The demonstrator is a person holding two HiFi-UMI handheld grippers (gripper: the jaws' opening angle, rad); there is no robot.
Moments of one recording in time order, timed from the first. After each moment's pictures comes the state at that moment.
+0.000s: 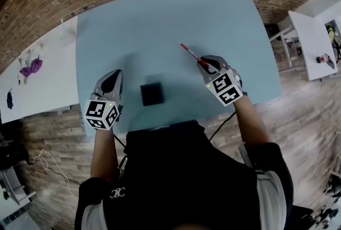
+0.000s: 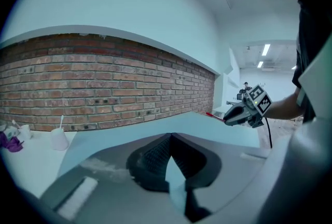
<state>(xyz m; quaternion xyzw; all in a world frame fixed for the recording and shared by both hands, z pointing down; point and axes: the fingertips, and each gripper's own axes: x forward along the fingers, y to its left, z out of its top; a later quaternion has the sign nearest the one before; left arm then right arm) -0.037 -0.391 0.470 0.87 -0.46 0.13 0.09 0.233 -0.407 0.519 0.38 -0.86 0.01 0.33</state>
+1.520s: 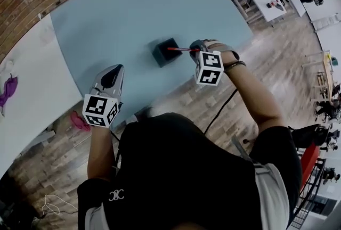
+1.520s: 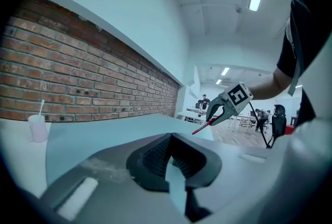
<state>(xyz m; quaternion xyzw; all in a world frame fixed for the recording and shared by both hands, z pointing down) -0.137 -0.311 0.492 0.96 -0.24 0.08 0.10 0.109 -0.263 0.528 0.28 -0.65 -0.07 0.71</state>
